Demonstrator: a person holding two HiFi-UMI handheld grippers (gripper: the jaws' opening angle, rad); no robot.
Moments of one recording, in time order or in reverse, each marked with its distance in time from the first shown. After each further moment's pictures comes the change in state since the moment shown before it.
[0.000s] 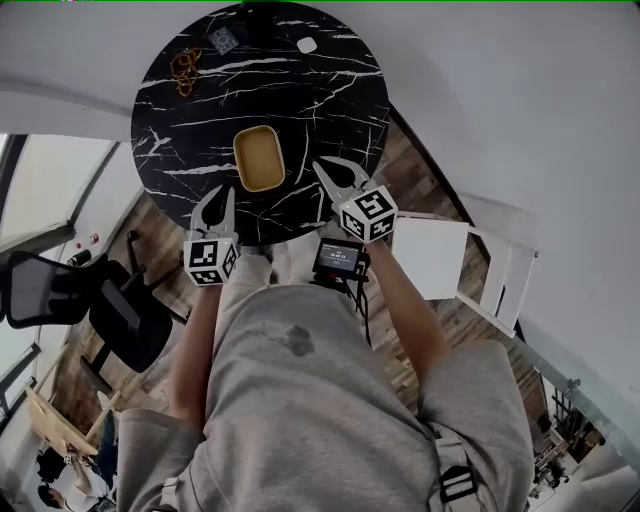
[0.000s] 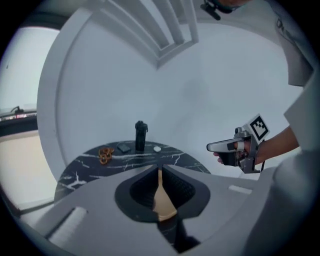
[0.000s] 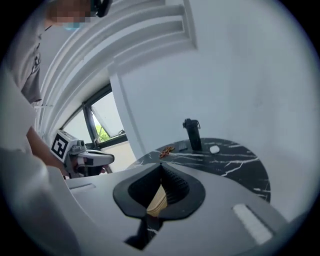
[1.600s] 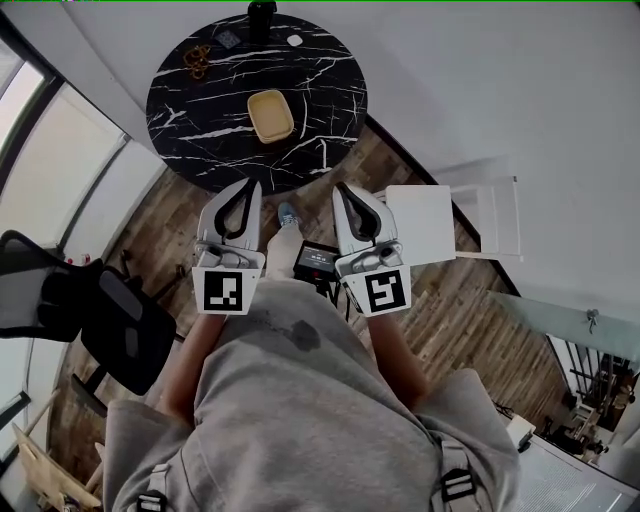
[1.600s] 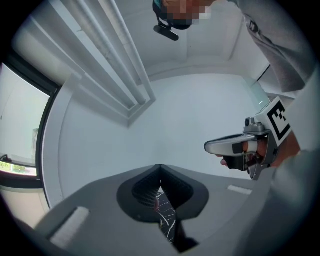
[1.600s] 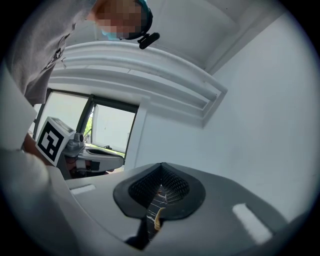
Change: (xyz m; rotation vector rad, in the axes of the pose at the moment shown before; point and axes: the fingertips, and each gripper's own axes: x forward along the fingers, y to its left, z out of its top) left arm -0.302 -0.090 0.106 0.297 -0.439 -0.224; right arm -0.211 0.339 0.087 -0.410 -0.419 -0.431
